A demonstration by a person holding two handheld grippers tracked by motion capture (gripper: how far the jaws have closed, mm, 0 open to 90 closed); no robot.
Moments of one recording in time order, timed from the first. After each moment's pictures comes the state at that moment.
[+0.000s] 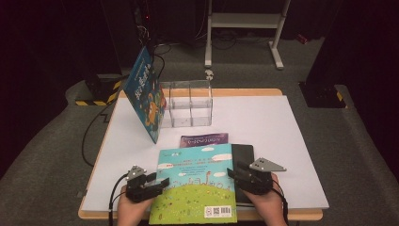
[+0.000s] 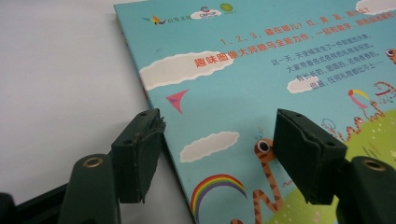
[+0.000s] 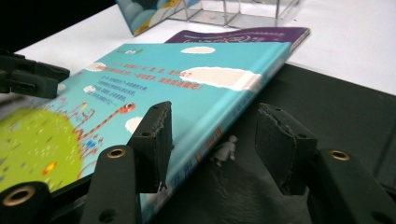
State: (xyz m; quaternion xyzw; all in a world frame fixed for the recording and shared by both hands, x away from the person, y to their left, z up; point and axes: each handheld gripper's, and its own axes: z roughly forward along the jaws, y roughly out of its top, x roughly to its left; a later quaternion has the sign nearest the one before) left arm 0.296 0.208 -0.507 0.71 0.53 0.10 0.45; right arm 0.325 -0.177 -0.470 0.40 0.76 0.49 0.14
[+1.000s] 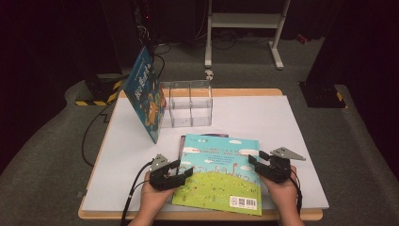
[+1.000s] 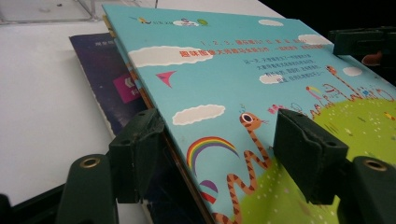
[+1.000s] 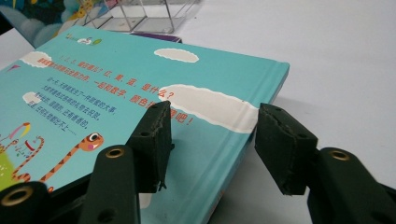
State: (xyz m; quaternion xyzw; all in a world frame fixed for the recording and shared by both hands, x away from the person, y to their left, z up) left arm 0.328 0.156 -0.494 0.72 0.45 0.10 0.52; right arm 0.361 -0.233 -0.474 0.49 0.72 0.46 0.18
